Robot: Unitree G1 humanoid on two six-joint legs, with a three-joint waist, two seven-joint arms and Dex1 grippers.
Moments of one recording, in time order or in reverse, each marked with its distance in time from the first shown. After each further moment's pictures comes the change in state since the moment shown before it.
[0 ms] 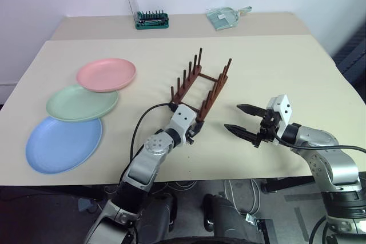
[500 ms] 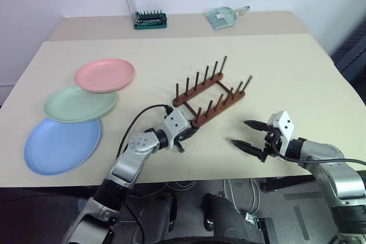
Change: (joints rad) left arm -0.011 0.253 -0.015 0.026 -0.070 -0.210 -0.400; right arm 0.165 -0.054 -0.010 0.000 -0.078 -0.038 -0.007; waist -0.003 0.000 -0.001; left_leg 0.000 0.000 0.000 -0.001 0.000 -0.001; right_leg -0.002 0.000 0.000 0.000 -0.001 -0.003
